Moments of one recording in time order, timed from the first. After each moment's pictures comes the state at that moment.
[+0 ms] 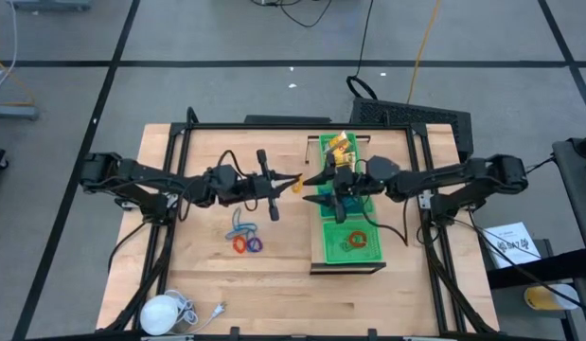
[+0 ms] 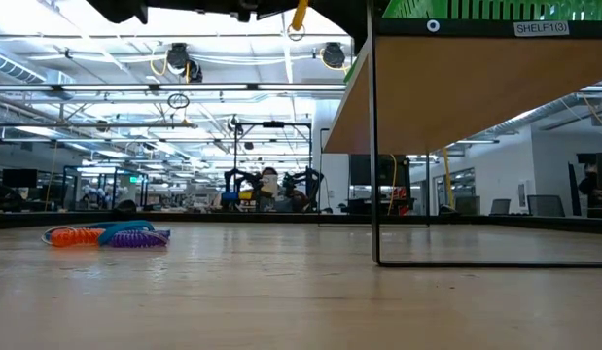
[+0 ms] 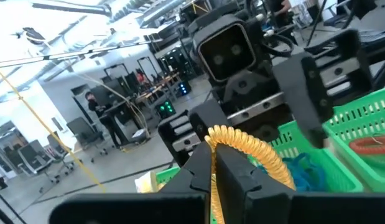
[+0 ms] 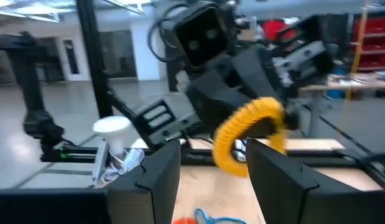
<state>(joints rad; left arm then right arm) -0.05 1.42 0.83 0.71 -0.23 0.49 -0.05 1.36 0.75 0.73 -0.21 0.09</state>
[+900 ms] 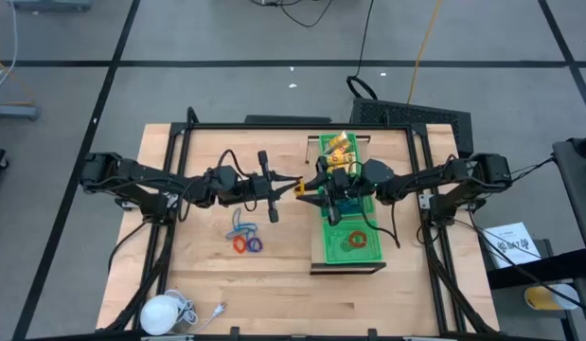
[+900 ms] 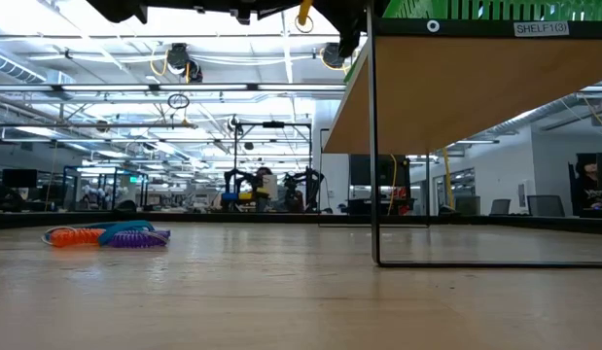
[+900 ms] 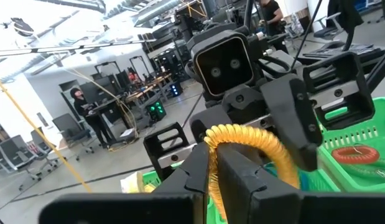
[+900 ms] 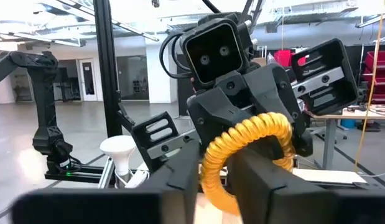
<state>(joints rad) -0.05 1.42 0.83 0.70 -0.21 0.42 -0.05 1.50 0.75 1.00 -0.26 0.09</state>
